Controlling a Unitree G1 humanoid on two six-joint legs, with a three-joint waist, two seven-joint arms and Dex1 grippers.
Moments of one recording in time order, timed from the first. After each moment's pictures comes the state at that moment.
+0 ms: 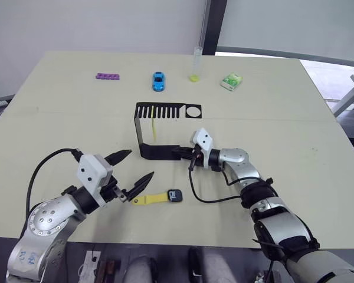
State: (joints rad) left arm 0.08 0.55 0.18 -0.70 -0.46 0.45 -0.47; right arm -0.83 -0.18 0.17 0.84 0.09 -0.15 0.95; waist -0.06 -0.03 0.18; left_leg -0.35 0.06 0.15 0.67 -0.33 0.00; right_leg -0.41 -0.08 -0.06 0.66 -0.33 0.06
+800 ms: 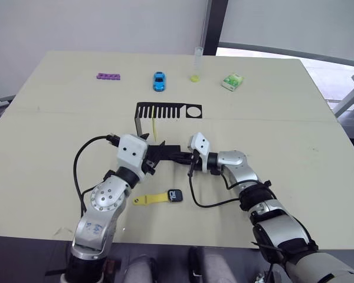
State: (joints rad) left arm -0.20 0.22 -0.09 -0.52 -0.08 0.51 -0.08; right arm -0.80 -0.17 0.18 0.80 0.08 -0.15 1.04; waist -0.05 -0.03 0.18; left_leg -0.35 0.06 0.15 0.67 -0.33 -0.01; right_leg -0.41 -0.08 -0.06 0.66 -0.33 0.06
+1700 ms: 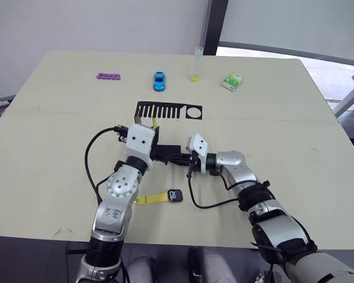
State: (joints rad) left arm -0.30 0.11 -0.10 -0.36 0.03 0.43 -0.02; right arm -0.80 -0.17 0.19 0.80 0.08 -0.15 1.06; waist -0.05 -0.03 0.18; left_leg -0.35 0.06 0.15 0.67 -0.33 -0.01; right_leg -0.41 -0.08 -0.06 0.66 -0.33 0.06
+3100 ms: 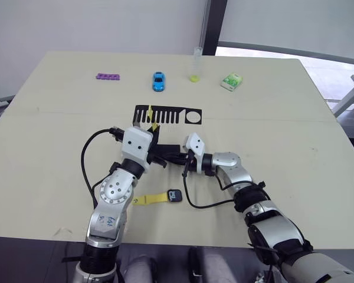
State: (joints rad) left arm -0.25 0.14 -0.08 -0.41 0.03 0.34 -0.12; right arm -0.80 -0.12 0.18 0.80 0.08 -0.12 1.01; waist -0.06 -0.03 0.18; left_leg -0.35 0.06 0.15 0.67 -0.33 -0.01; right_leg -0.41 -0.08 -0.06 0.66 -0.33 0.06
